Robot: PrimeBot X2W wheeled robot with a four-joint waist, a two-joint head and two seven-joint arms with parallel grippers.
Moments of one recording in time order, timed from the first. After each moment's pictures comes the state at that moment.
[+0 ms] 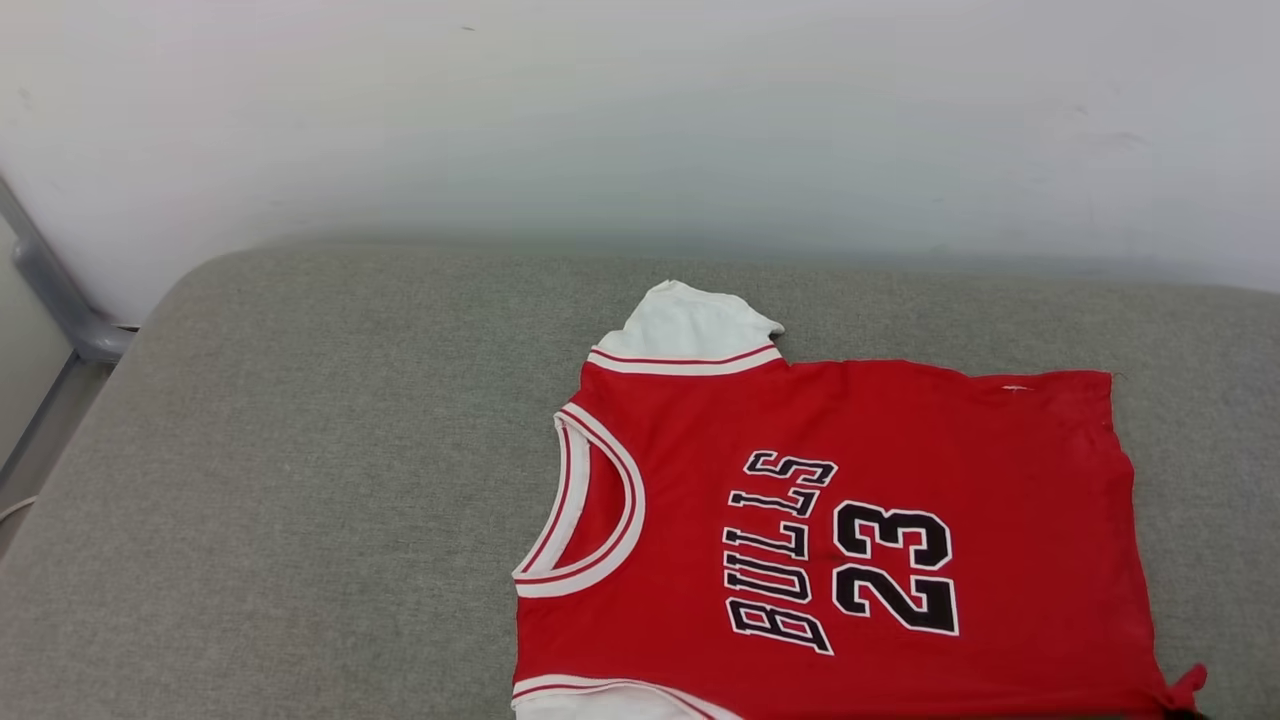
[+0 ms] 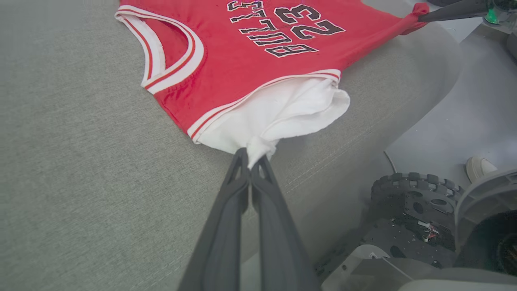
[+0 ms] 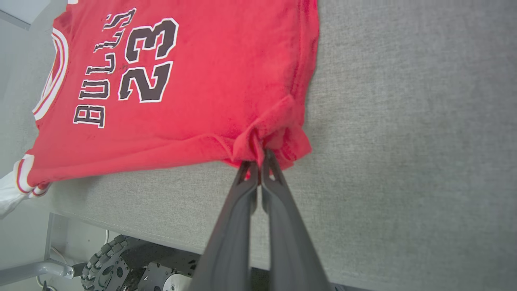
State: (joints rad) left arm 0.08 0.84 -0.79 -0.20 -0.72 -0.02 -0.08; right arm 0.21 -0.50 -0.08 0.11 0.89 0.13 0.57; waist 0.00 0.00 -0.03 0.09
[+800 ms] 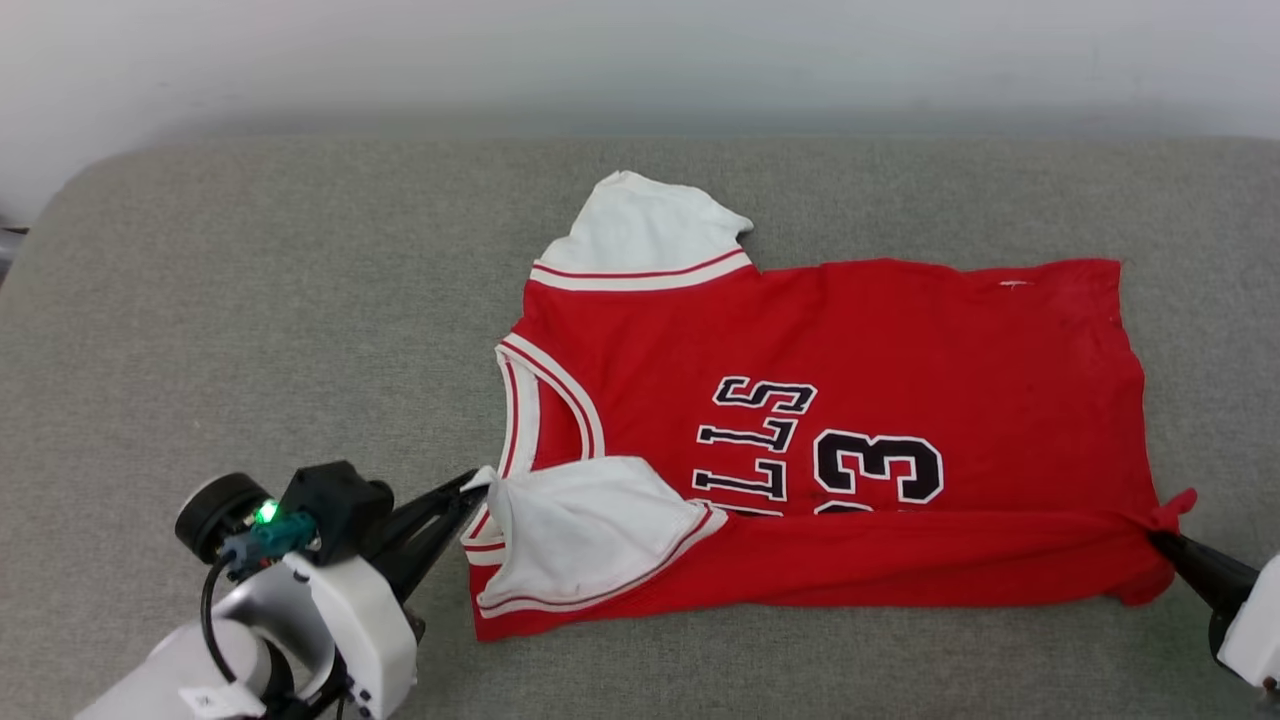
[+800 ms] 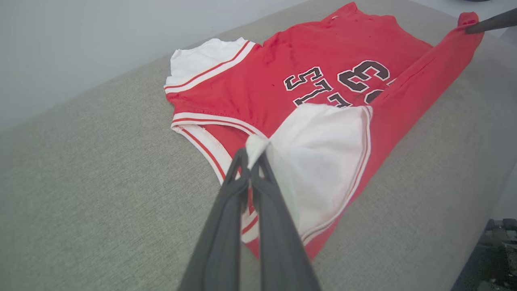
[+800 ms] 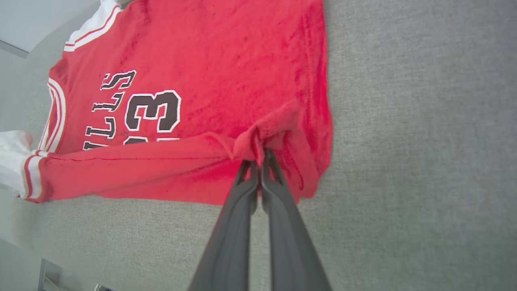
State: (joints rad) left arm -0.33 0.76 -0.72 -0.04 -0.66 -0.08 -0.01; right arm -0.03 -0.38 -0.18 0.01 0.76 0.13 0.70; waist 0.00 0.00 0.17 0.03
